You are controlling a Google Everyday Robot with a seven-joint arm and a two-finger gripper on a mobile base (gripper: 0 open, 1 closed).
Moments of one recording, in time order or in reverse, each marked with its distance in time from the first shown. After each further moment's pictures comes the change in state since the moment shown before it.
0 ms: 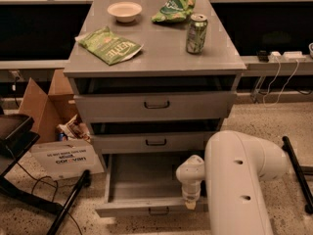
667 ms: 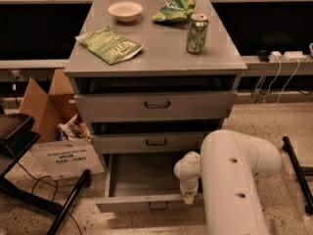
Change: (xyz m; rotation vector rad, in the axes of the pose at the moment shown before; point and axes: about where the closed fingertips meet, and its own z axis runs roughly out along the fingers) arm -0.016 -0.025 -0.006 0.041 -0.008 -0.037
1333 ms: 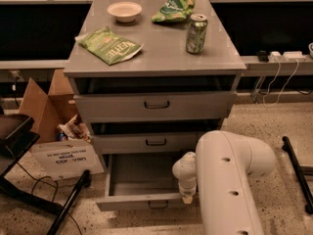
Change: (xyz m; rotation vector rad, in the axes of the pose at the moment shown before) arm -0.005 -0.007 0.009 0.002 0.006 -0.039
